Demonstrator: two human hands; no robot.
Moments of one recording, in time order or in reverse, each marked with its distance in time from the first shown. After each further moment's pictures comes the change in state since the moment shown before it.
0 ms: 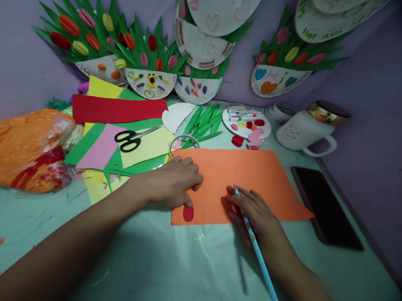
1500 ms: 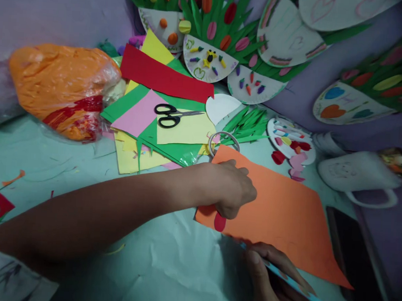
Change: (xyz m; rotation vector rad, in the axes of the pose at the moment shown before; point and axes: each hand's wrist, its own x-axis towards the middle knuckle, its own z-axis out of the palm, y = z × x) left_hand 0.024 0.018 -0.002 0.017 -0.093 0.128; right_hand -0.013 -0.070 0.006 0.249 0.301 0.387
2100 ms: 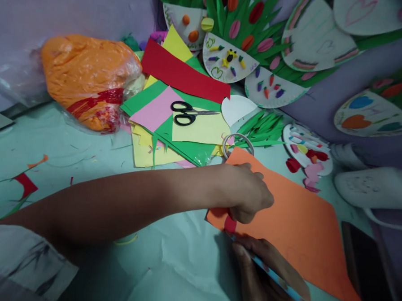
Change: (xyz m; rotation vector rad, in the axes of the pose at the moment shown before) left_hand 0.000 0.002 0.000 -0.042 0.033 0.004; right_hand 0.005 -0.012 0.015 -0.025 -0.188 -0.138
